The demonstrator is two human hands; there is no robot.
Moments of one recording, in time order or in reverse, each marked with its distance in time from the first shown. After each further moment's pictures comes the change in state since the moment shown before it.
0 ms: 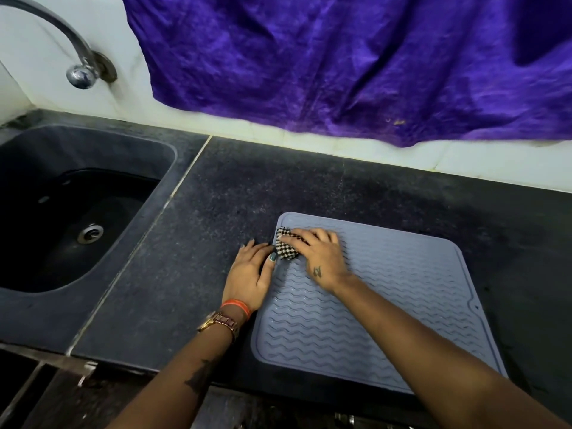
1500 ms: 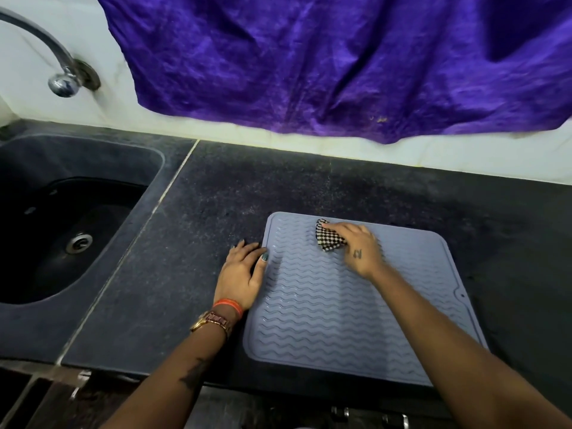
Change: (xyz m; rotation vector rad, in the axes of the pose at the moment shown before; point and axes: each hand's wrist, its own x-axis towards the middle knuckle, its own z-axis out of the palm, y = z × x) left_hand 0.001 -0.002 0.002 0.031 0.003 -0.002; right_hand -0.032 0.076 -0.022 0.216 -0.008 0.291
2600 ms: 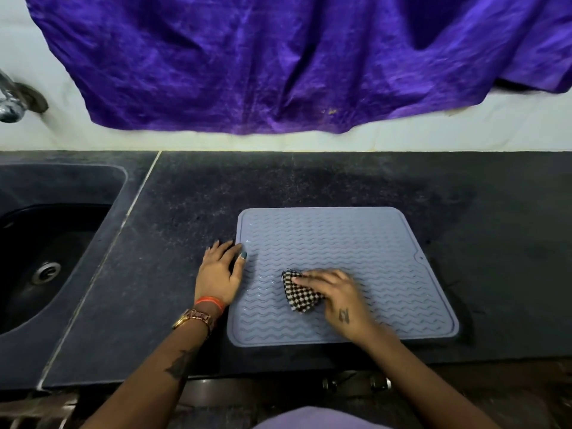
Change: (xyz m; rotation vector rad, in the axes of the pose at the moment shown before) left_hand -0.004 0.005 -0.003 0.116 -0.064 0.036; right_hand -0.141 -0.052 0.001 0.141 0.120 -0.092
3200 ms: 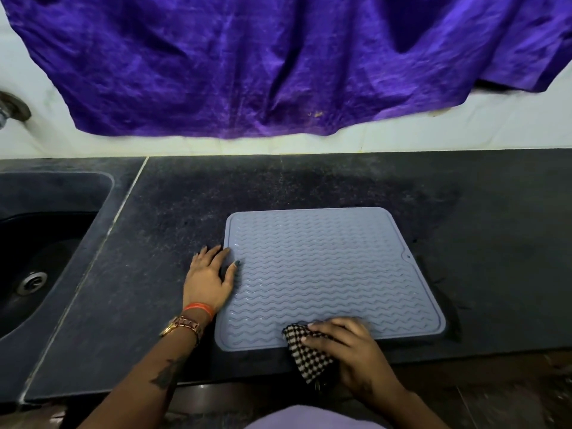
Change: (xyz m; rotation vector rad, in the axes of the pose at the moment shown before) left_hand -0.001 0.002 0.003 0.135 -0.009 -0.015; right_hand -0.085 0.008 -0.003 -0.132 0.156 -0.261
